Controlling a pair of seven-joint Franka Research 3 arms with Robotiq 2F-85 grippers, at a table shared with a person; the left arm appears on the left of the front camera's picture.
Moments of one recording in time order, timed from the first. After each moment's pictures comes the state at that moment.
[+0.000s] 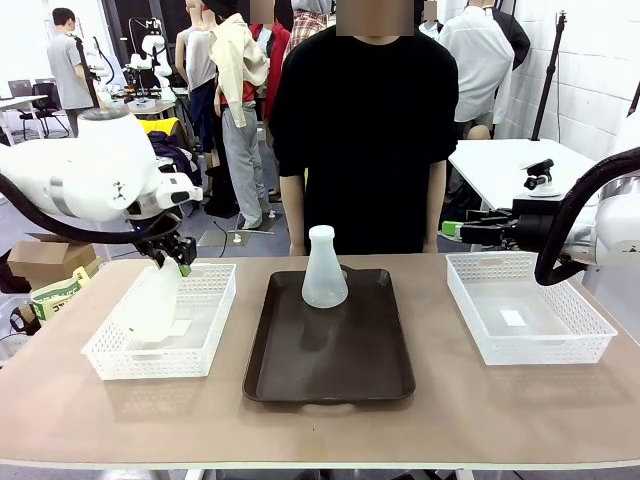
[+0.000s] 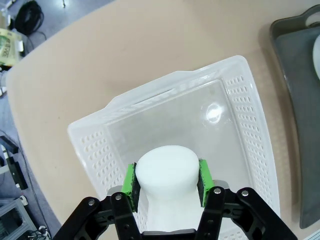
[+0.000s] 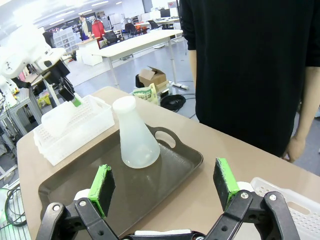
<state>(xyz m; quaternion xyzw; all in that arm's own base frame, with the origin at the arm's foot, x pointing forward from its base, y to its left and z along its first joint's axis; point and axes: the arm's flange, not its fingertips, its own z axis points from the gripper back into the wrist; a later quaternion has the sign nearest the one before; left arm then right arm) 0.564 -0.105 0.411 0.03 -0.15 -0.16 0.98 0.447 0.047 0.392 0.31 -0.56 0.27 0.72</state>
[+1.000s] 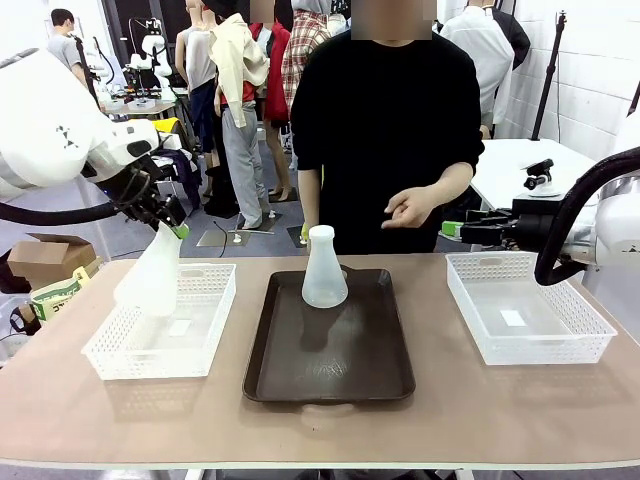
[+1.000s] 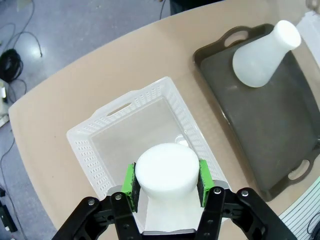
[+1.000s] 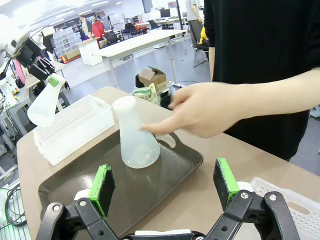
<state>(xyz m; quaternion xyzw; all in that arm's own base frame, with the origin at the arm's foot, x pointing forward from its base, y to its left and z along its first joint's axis) 0.501 -0.097 0.505 -0.08 -0.24 -0.21 0.94 0.447 0.047 0.392 0.31 -0.56 0.27 0.72</state>
